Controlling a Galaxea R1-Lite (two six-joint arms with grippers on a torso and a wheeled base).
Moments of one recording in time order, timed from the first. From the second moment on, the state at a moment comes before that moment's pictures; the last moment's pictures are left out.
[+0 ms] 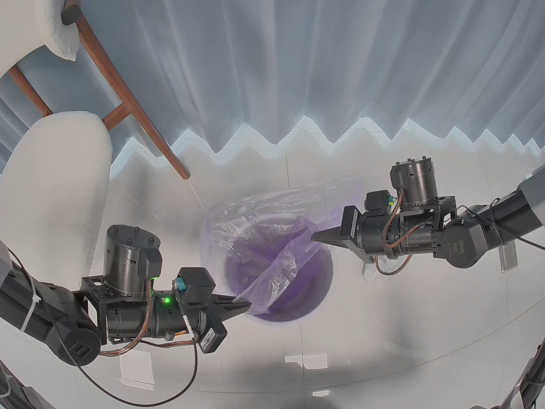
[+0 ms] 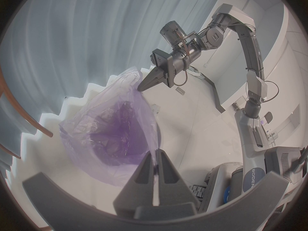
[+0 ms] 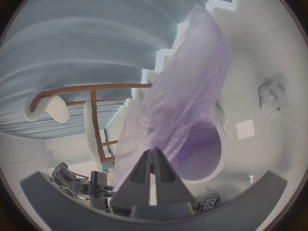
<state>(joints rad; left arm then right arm) -0.59 1.72 -0.53 -0.67 -0.31 0.33 0.35 1.97 -1.10 -0.35 0.46 0.74</state>
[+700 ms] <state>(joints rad) -0.57 1.74 -0.36 -0.67 -0.30 0.34 0.36 1.80 -0.73 -0.35 0.44 0.67</state>
